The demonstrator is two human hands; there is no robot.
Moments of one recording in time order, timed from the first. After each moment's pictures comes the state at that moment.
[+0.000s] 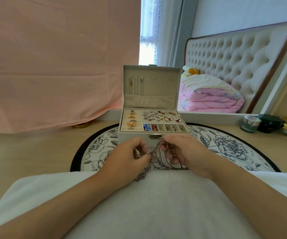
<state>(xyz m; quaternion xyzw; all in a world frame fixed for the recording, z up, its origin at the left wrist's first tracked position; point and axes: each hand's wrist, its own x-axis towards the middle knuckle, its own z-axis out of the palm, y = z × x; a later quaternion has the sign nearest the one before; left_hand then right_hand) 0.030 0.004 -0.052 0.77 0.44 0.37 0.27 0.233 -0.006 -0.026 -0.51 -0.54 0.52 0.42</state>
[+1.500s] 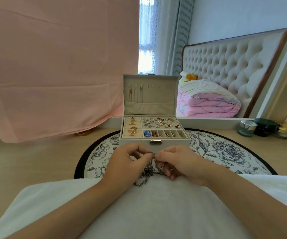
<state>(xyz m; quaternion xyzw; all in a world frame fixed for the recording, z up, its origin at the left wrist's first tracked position) 0.033 0.001 -0.051 0.71 0.42 0.48 0.30 0.218 -0.020 -0.019 -0.54 -0.58 0.51 0.33</state>
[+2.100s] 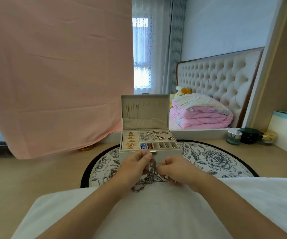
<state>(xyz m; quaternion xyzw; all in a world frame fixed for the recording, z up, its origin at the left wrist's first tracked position) 0.054 -0.009 -0.024 0.62 0.42 0.41 0.52 0.217 -0.050 -0.004 -0.64 -0.58 0.39 0.32</state>
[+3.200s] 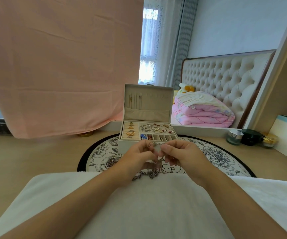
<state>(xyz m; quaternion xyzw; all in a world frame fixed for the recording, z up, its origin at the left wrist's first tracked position) 0.056 -0.021 -0.022 0.61 0.30 0.41 0.61 0.233 -0.058 0.001 -0.47 -0.57 0.45 0.50</state>
